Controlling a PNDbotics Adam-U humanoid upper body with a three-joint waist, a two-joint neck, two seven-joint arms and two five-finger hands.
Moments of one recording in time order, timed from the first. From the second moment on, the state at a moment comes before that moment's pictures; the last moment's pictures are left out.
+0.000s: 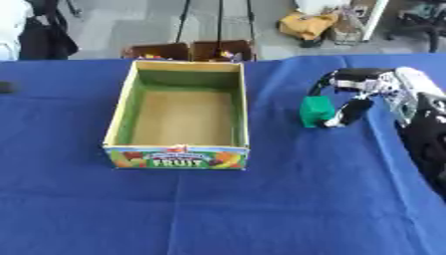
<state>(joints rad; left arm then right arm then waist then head) -0.37 0.24 0.07 -1.98 0.24 -0.49 -0.14 -1.22 -0.46 -0.14 -0.53 1.25 -0.64 0.51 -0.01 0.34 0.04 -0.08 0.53</state>
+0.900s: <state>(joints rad) -0.37 0.24 0.07 -1.98 0.24 -0.49 -0.14 -1.23 -0.46 -0.14 -0.49 1.28 -0.69 0.46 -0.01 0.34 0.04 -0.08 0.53</state>
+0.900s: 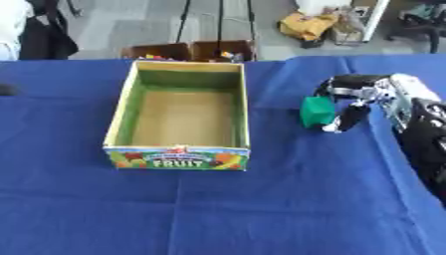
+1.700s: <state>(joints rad) -0.37 0.24 0.07 -1.98 0.24 -0.48 -0.14 -1.24 -0.46 -0.14 -0.50 1.27 -0.71 0.44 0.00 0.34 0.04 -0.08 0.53</state>
